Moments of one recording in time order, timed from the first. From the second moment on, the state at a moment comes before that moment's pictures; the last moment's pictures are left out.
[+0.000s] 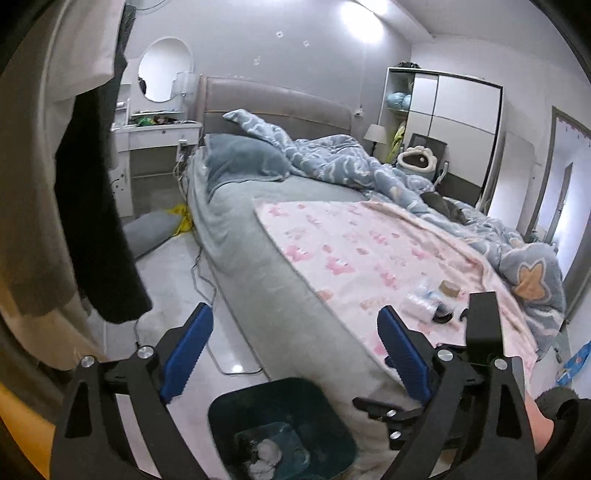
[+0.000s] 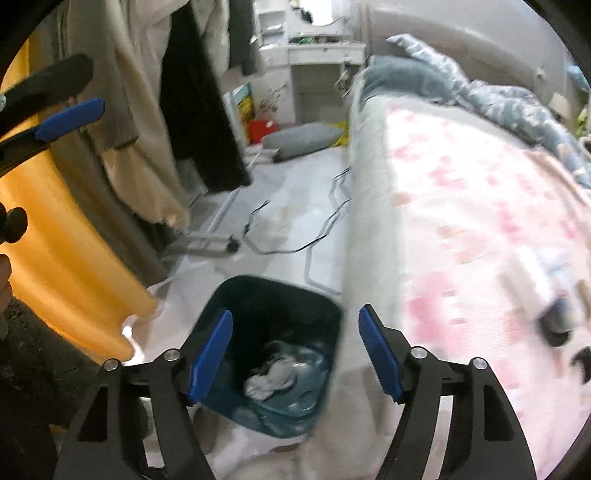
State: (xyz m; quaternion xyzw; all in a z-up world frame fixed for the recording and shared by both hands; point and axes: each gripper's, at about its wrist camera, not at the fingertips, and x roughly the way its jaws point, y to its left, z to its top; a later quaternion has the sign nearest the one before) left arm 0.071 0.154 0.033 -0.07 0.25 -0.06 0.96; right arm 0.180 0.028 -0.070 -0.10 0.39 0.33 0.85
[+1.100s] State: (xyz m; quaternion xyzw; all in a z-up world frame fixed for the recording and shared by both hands) left arm 0.219 0.007 -0.039 0.04 0.32 -0.25 0.91; right arm 0.261 -0.215 -0.076 0.10 0.36 0.01 0.93
